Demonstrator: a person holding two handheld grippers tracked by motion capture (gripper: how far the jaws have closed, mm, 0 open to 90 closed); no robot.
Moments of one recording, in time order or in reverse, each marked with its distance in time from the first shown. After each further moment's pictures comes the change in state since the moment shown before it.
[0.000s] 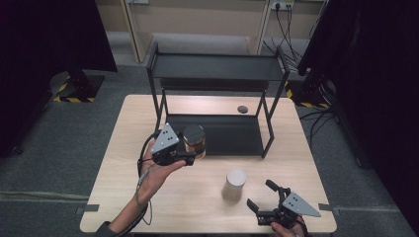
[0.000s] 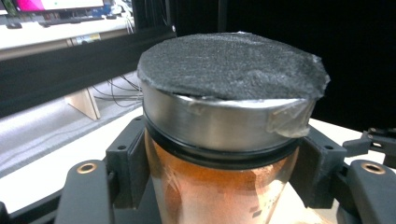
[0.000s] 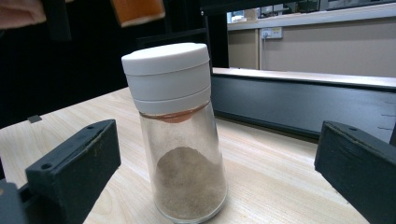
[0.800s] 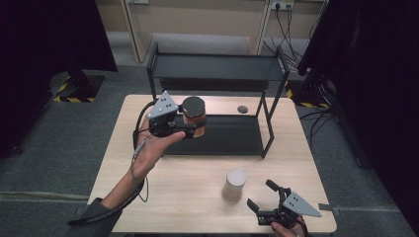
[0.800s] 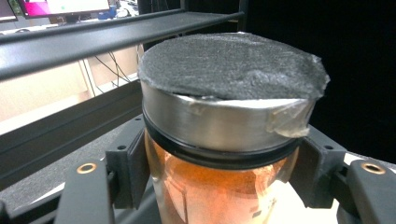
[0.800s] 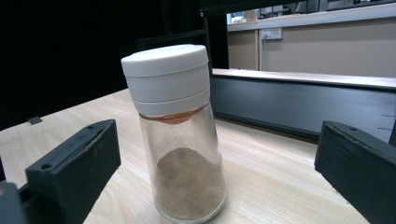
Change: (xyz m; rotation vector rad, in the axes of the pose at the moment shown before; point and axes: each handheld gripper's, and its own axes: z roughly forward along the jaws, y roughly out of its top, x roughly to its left) left arm 0.026 0.075 0.005 0.027 0.001 -0.020; right arm 0.000 0.000 0.000 -0.004 0.000 0.004
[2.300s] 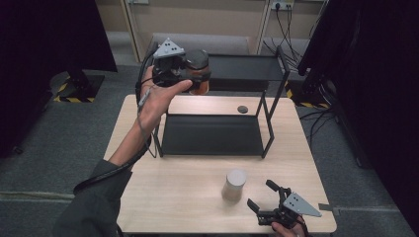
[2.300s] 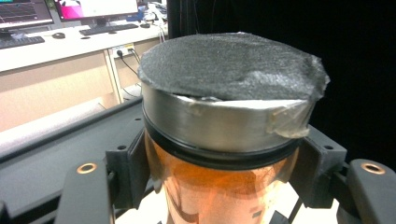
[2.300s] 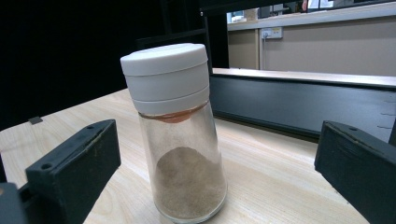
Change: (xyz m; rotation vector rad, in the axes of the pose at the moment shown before) left arm 0.027 0.100 0.026 0.013 0.104 -0.044; right arm -0.001 0.000 0.000 0.002 0.003 0.003
